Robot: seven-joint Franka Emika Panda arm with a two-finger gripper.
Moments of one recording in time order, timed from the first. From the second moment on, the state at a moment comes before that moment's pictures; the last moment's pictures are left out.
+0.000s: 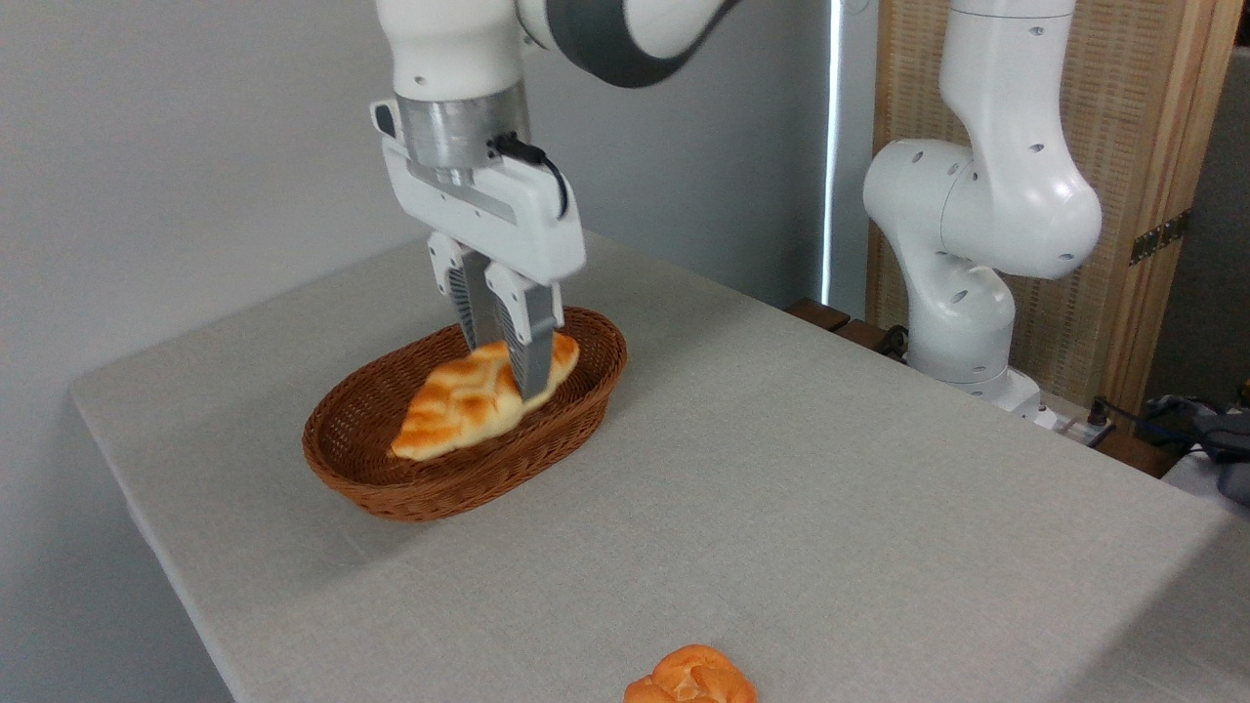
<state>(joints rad) -0.02 -0.13 -0.15 -1.94 -0.06 1.86 0.57</state>
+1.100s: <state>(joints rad) -0.12 0.08 -0.32 -1.93 -0.06 1.98 0.21</state>
